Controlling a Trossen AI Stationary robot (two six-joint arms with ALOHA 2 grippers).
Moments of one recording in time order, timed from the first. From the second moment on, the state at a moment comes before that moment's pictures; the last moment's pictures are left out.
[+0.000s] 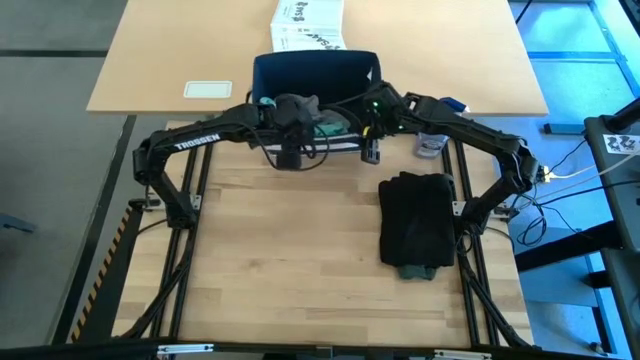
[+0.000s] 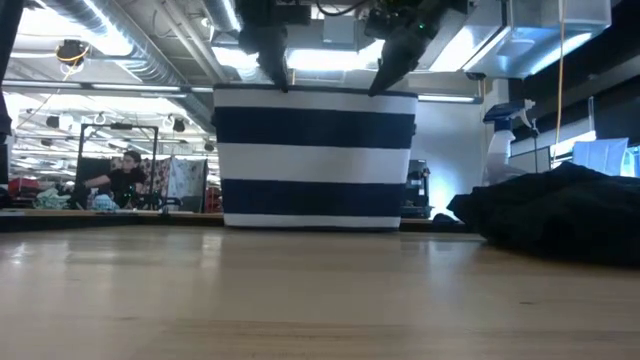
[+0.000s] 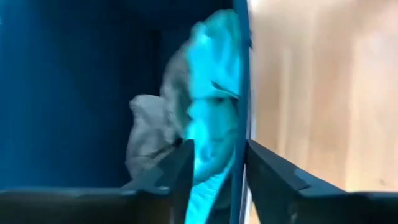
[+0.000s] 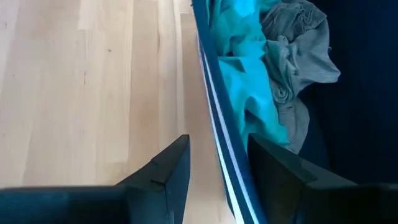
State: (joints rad) left arm 0.32 1.67 1.73 -1.02 -0.44 0.46; right arm -0.47 1.61 1.59 -0.83 -0.12 -0.48
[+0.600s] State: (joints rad) left arm 0.61 1.63 1.92 -1.23 -0.26 0.37; right arm -0.47 1.61 1.59 -0.83 -0.12 -0.48
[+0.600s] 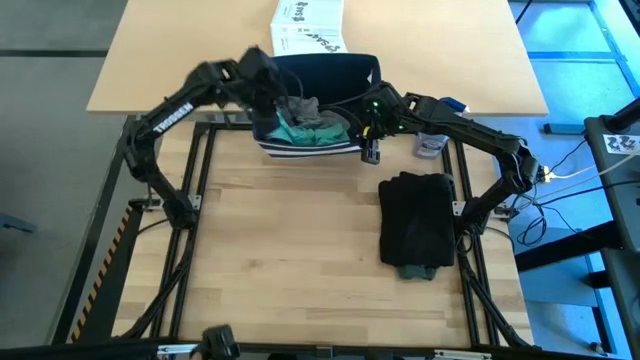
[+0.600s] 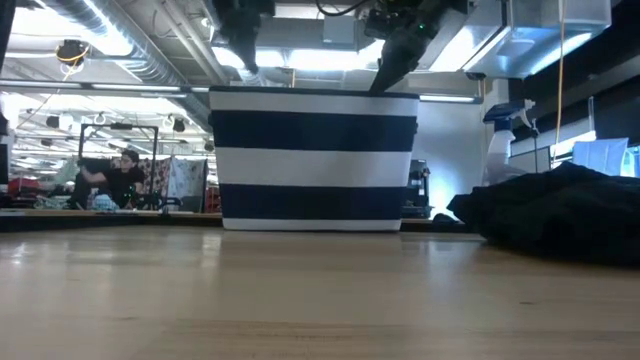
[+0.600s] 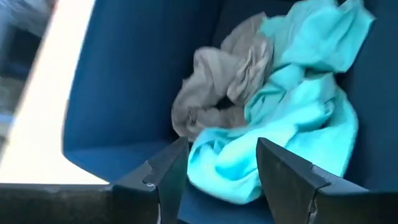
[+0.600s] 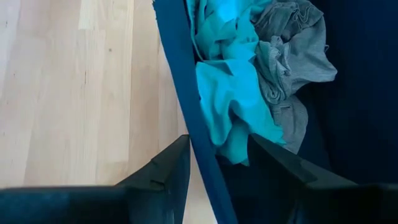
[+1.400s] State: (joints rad) left arm 0.74 1.93 1.92 -1.41 -0.07 0.54; right arm -0.47 1.61 1.59 -0.81 -0.12 -0.43
